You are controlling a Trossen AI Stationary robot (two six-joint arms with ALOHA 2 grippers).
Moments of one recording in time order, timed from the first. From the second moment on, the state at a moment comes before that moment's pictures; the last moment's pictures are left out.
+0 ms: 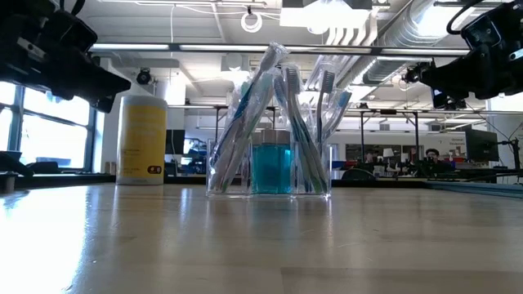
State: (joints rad) left arm -0.07 0.22 0.02 0.10 -0.02 -0.10; right arm 0.12 0.11 0.01 0.03 0.07 0.04
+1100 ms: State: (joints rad) left arm -0.07 0.25 0.02 0.00 -0.03 -0.06; right arm 0.12 0.14 0.01 0.03 0.08 0.03
